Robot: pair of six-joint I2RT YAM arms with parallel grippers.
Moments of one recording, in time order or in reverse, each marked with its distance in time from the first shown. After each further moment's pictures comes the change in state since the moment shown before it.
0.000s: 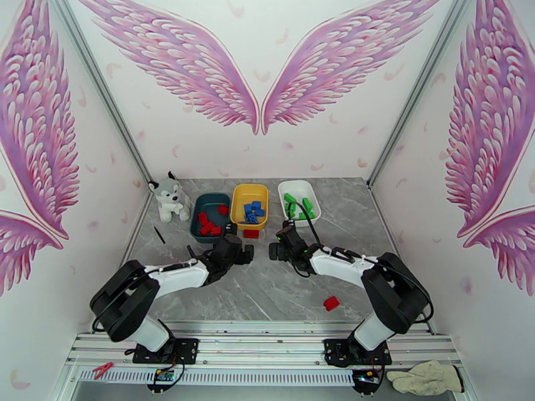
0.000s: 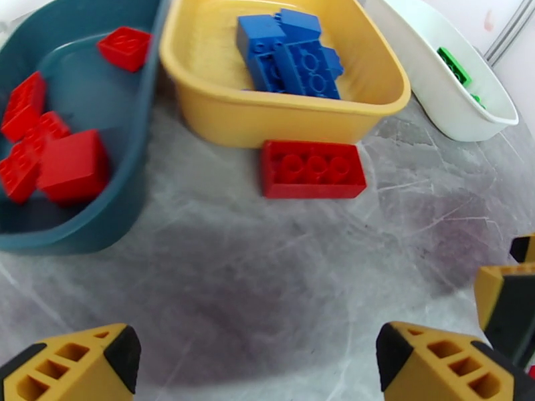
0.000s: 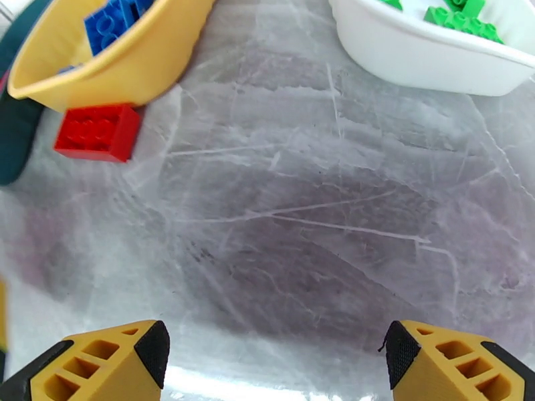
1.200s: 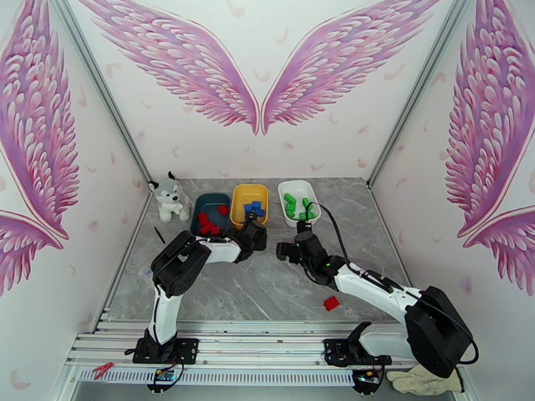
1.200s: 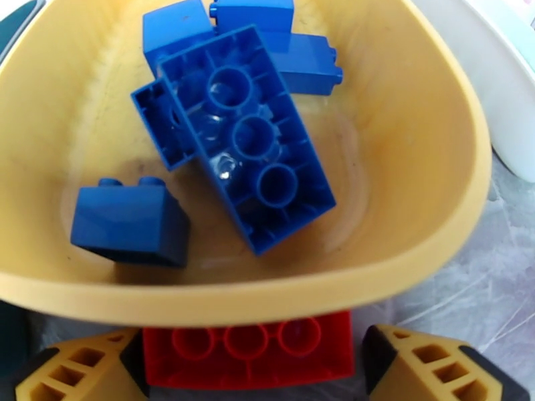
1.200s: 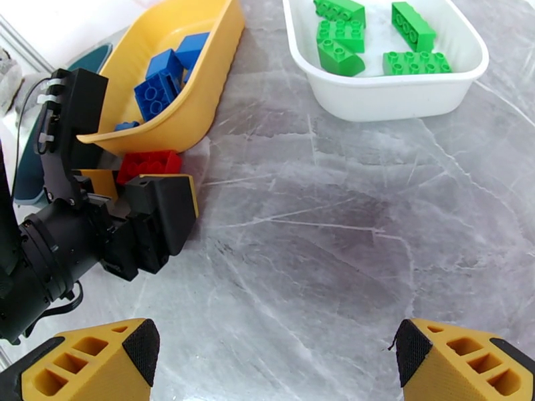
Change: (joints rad) left arm 0.008 0.444 0.410 -0.050 -0.102 0.056; right arm -0.022 -0.280 -0.156 0.038 -0.023 0.023
